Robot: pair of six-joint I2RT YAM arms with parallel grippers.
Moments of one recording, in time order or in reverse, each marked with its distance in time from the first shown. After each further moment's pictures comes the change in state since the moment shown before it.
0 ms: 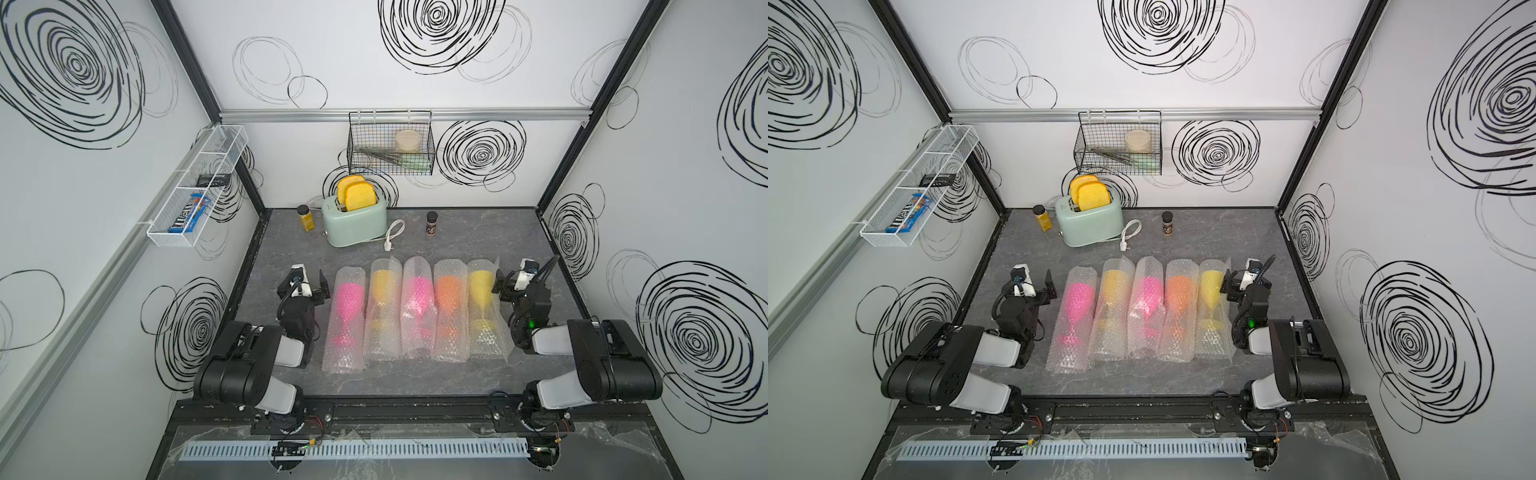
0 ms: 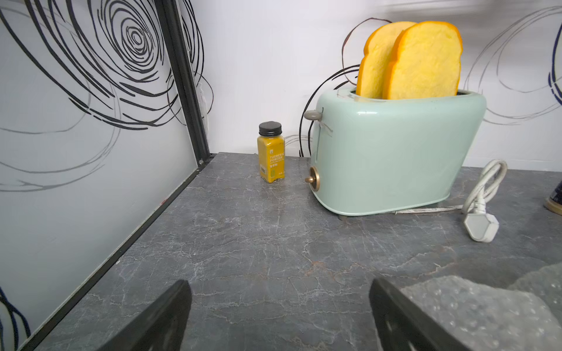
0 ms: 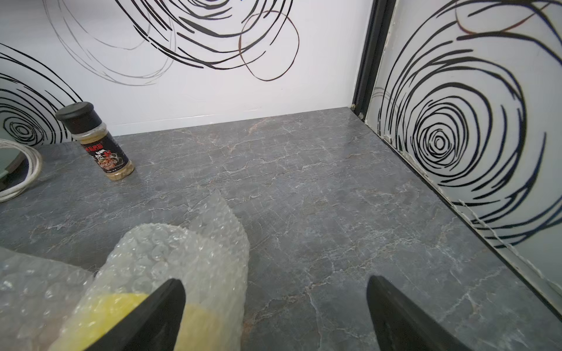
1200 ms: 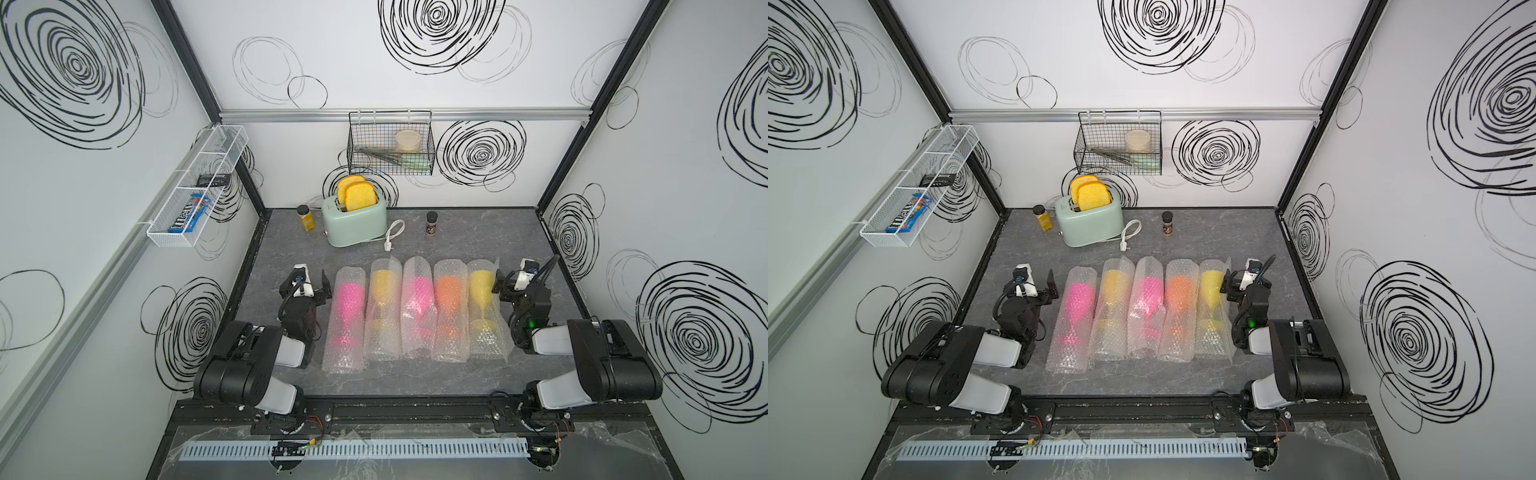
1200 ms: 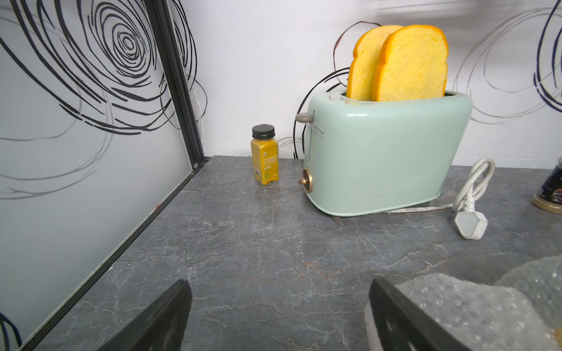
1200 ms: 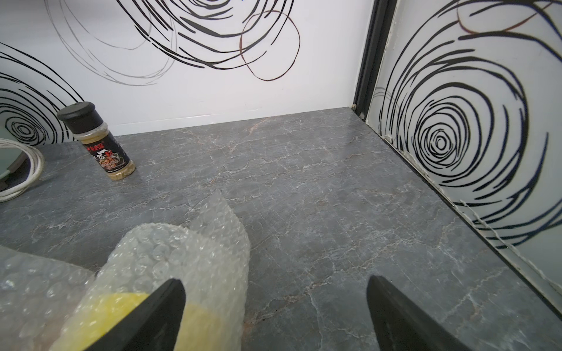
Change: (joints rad) left arm -0.014 0.000 0.001 0.005 0.007 0.010; right arm -0.009 -0.004 0.008 -0.023 -0.013 0.001
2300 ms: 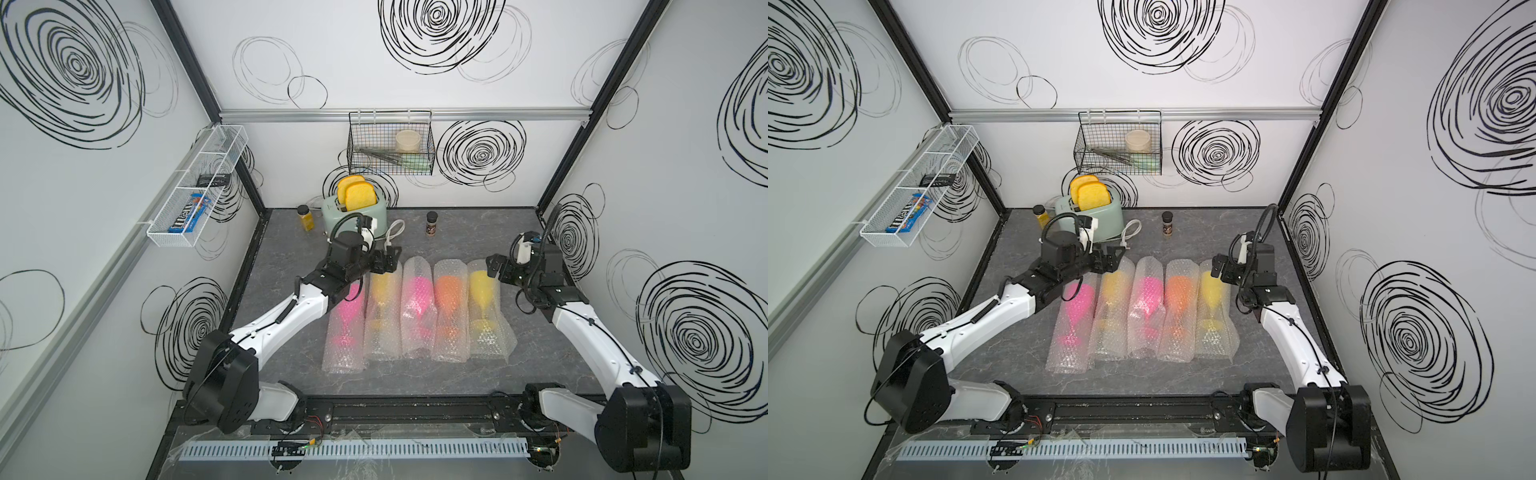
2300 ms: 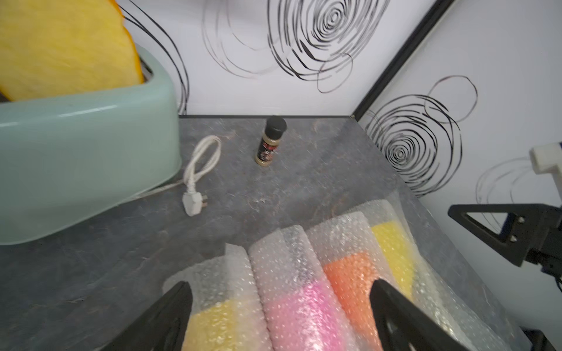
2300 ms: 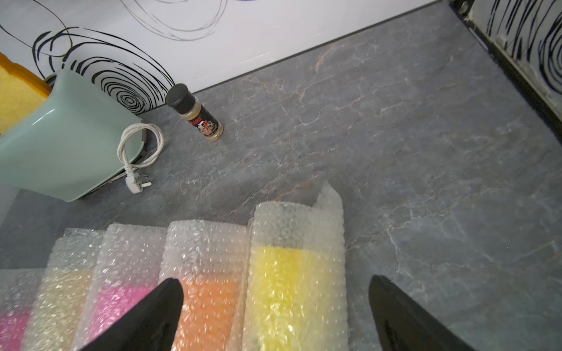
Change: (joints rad) left arm -0.421 -0.097 0.820 -1.271 0.402 -0.371; right arm 0.061 -0.364 0.520 -1.262 -0.249 0.255
